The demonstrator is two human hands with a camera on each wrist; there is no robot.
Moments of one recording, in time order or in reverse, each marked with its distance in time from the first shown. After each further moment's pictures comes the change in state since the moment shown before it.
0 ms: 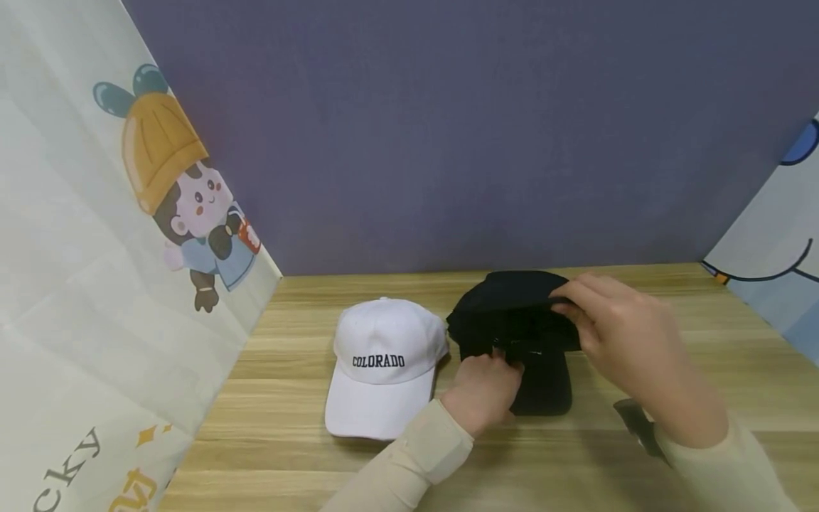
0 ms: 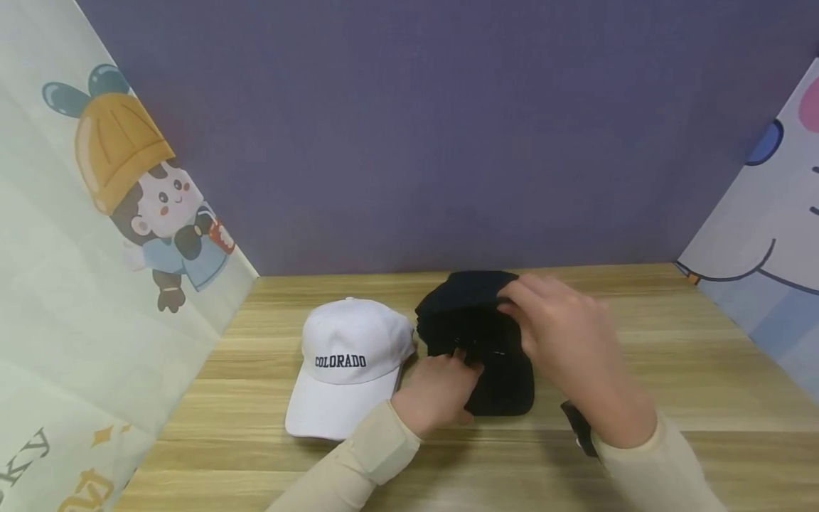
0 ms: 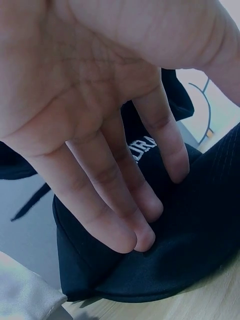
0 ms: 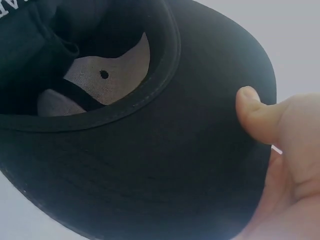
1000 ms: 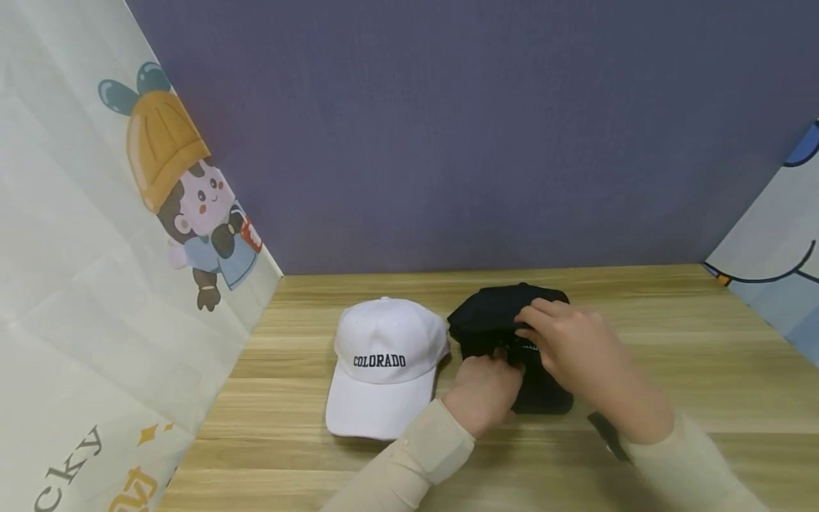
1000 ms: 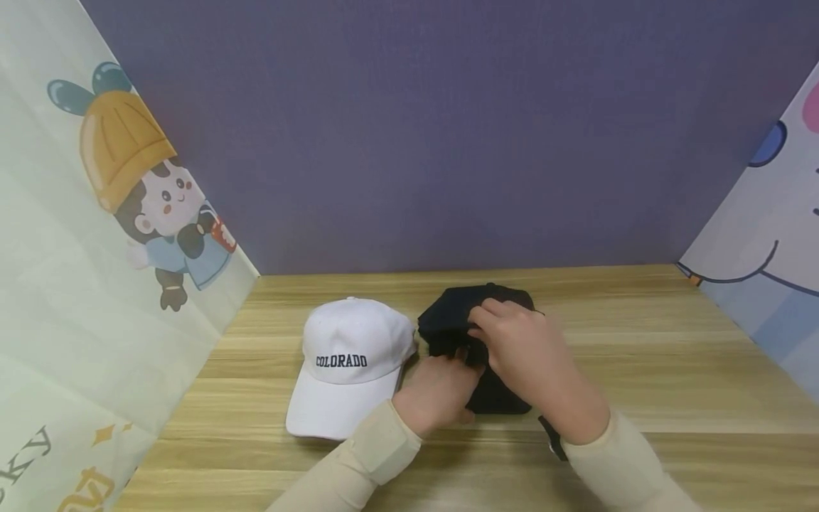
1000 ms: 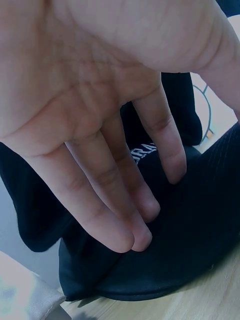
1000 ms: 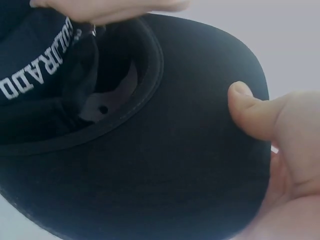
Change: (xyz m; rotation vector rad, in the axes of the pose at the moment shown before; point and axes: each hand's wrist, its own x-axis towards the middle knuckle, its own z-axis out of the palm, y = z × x) left_hand -0.002 0.002 -0.001 0.047 0.004 -0.020; right_hand -0.010 -0.014 0.043 0.026 -0.177 -0.072
